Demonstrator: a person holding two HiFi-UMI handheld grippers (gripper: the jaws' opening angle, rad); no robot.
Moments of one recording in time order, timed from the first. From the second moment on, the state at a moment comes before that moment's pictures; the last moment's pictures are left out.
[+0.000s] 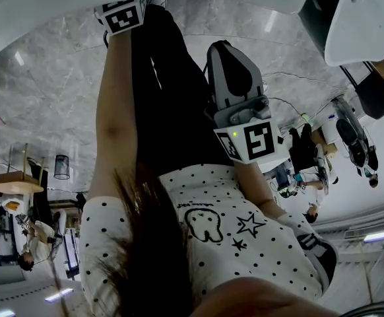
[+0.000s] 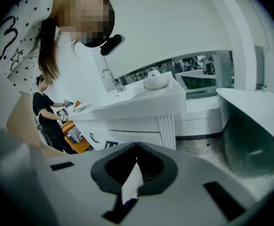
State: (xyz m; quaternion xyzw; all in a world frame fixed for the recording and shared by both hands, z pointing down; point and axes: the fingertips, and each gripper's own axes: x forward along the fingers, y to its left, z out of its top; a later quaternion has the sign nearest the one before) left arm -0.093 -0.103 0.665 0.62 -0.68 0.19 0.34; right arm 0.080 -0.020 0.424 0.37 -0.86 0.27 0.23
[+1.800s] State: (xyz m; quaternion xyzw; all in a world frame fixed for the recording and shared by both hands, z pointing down) left arm -0.092 -0.104 0.669 0.64 -0.66 0.18 0.35; right arm 0.081 0.013 0.419 0.37 -0.86 0.26 0.22
